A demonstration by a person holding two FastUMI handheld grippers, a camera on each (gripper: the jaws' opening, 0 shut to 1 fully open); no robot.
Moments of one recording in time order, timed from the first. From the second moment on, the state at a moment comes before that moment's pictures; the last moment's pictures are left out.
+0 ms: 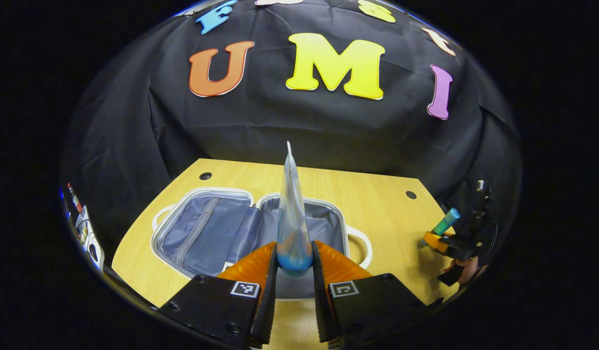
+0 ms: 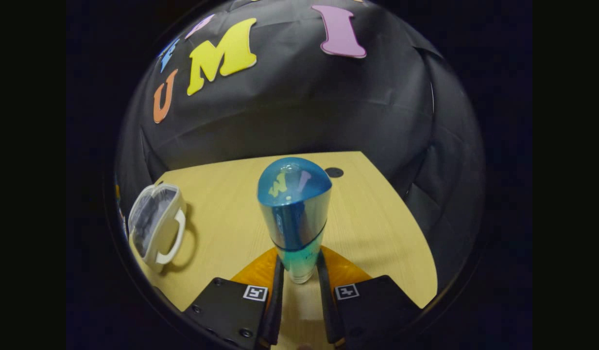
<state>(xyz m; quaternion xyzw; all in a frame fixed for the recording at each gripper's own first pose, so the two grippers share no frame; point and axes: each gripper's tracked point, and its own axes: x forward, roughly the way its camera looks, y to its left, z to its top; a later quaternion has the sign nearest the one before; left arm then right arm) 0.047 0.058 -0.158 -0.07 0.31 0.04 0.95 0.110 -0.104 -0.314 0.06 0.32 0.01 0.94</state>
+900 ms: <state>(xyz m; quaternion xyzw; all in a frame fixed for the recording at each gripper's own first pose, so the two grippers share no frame) 0.072 0.089 -0.337 -0.06 0.51 0.01 0.86 -0.027 -0.086 -0.124 0.10 0.29 0.03 0.95</state>
